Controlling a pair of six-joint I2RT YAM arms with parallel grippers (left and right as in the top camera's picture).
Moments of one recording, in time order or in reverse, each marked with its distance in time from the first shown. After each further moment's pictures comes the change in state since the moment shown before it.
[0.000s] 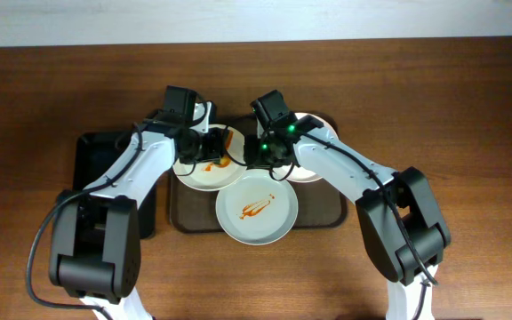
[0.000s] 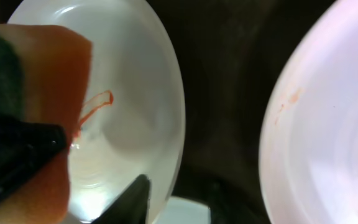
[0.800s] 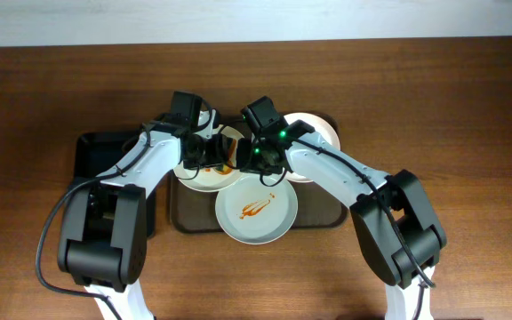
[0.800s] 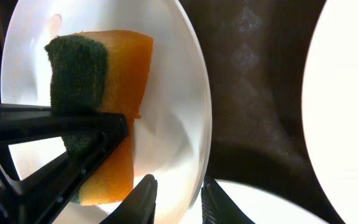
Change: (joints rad) left arm -0.008 0.069 0.000 0.002 0.007 -0.003; right arm 0.044 0.000 -0.003 -0.006 0.001 0.195
